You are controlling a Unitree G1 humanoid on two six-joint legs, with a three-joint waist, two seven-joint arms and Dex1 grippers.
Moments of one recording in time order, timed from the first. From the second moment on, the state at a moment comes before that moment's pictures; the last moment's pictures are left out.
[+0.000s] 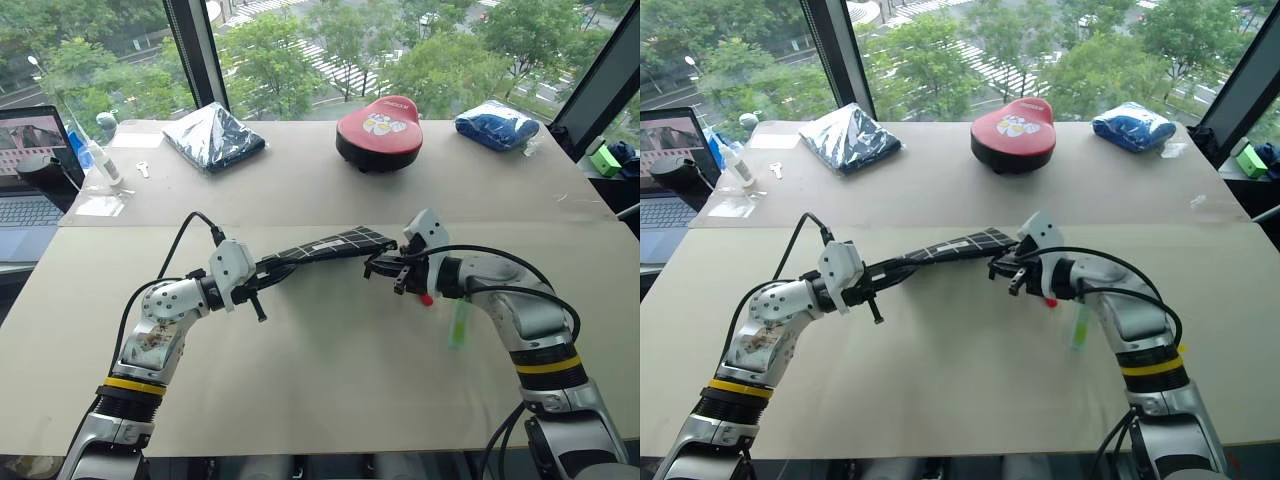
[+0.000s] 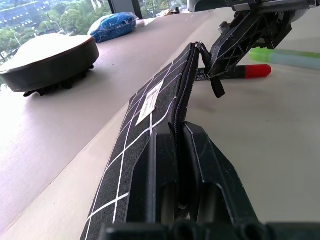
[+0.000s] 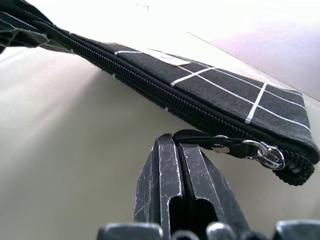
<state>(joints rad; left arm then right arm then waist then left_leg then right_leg) -0.33 0.54 -0.09 0.04 -0.31 -0.06 -0.89 -0.53 -0.53 0.11 -0.07 0.33 0.72 0.82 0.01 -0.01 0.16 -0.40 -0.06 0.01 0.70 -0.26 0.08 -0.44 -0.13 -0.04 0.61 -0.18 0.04</state>
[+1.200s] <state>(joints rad) -0.34 0.50 -0.08 0.08 -0.28 -0.07 -0.93 -0.82 -0.38 0.40 0.20 0.14 0.57 0.96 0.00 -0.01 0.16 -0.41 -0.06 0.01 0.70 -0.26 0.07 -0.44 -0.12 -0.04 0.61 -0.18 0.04</state>
